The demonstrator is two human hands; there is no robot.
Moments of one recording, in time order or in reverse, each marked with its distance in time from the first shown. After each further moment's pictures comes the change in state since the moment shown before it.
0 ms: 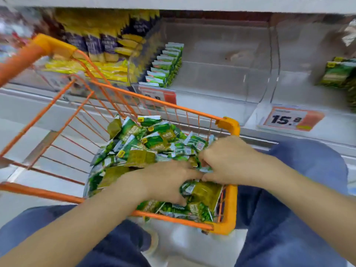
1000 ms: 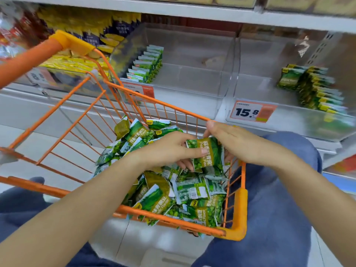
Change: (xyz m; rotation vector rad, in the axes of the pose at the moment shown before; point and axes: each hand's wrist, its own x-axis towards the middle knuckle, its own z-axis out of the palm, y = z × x) left_hand 0.013 0.063 -0.033 -1.020 0.246 -0.068; right_hand -0.082 0.023 -0.011 0.947 0.099 0.393
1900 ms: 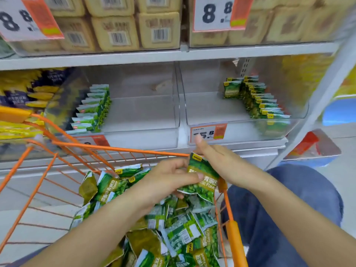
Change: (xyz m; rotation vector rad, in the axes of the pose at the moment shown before) left_hand 0.030 0.048 0.018 -0.199 -0.131 -0.023; right_hand -0.013 0.010 -0.029 0.153 0.269 0.223
